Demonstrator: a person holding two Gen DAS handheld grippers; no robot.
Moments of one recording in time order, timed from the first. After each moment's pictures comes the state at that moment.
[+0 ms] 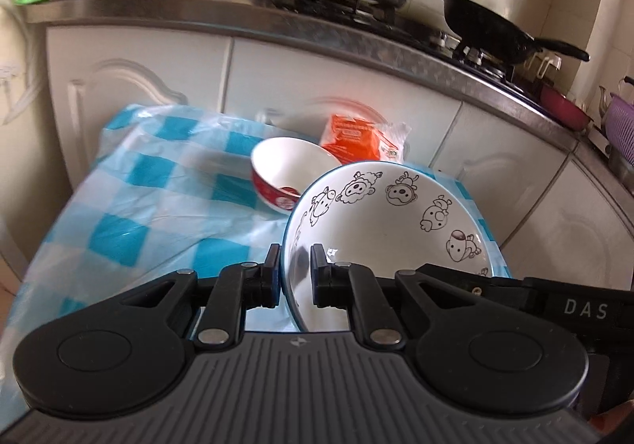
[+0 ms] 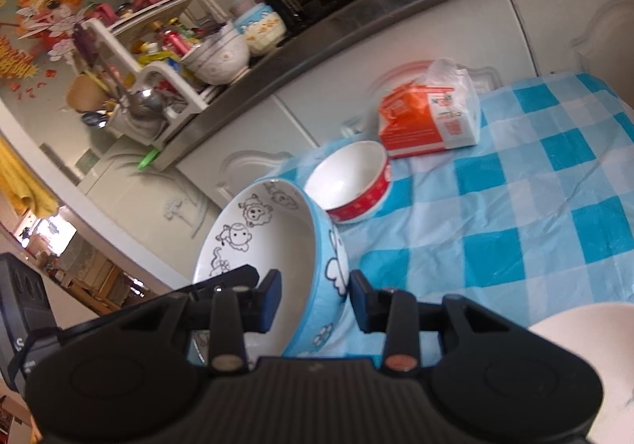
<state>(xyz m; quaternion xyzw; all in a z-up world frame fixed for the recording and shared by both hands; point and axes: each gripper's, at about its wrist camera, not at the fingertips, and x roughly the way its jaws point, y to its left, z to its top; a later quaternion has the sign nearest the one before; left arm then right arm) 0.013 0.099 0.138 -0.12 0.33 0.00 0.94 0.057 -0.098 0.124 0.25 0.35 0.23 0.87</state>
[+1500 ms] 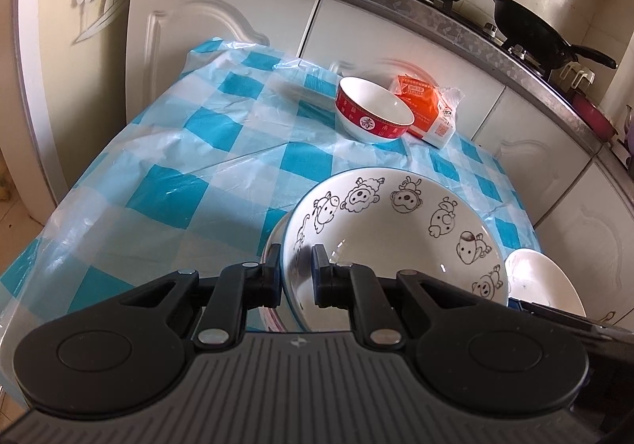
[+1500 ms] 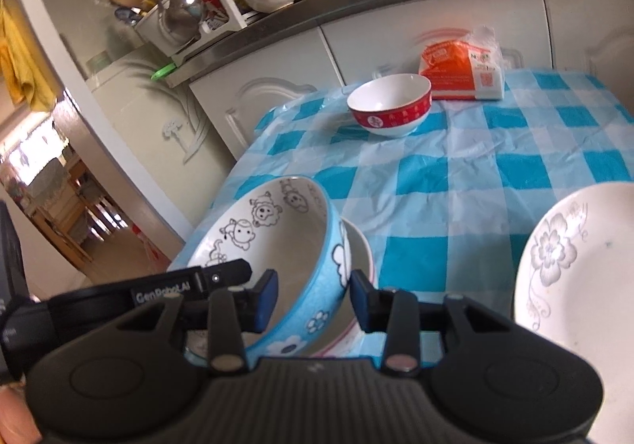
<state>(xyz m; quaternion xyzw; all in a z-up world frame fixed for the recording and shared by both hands) -0.071 0.134 0.091 -0.18 0.35 0.05 0.92 -0.032 -0.013 0.098 0.13 0.36 0.21 0.90</state>
